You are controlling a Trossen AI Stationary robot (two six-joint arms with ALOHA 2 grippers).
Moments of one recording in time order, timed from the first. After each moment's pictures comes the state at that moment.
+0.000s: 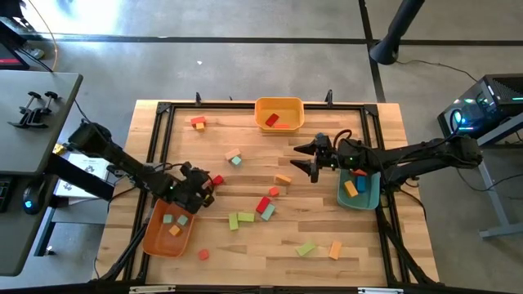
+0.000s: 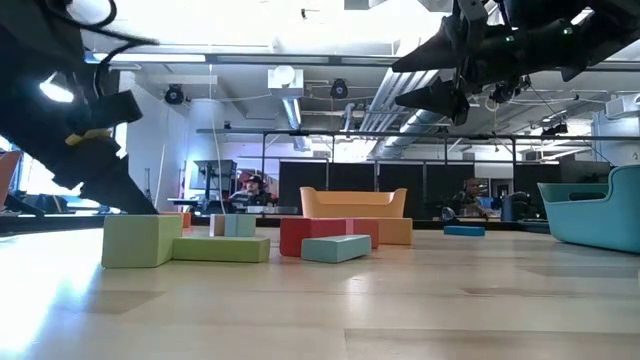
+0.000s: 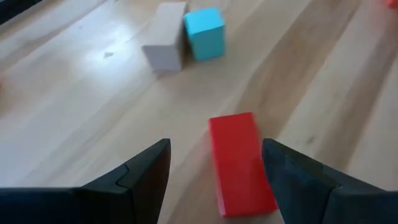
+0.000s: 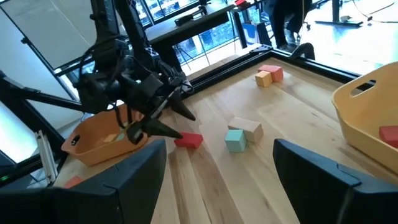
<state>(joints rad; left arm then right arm) -0.48 1.29 0.32 -0.17 -0.84 -0.89 -0.07 1.12 0.45 0.49 0.11 0.39</state>
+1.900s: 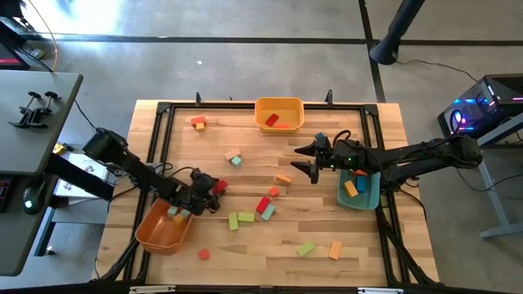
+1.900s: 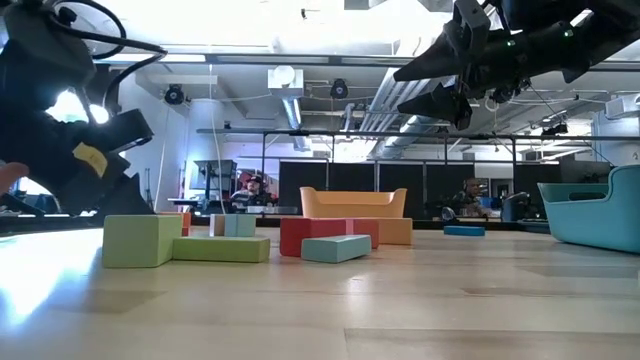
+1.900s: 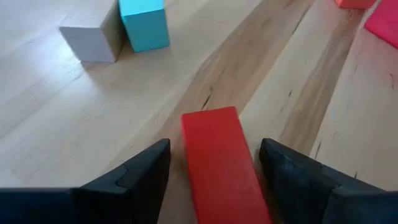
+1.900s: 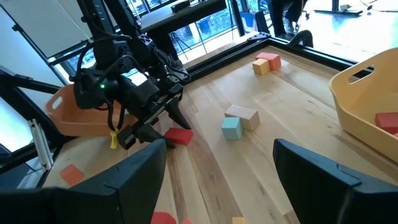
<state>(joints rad) -0.47 1.54 0.27 0.31 -0.76 -0.79 -0.06 1.12 0.45 0.44 0.10 0.38</state>
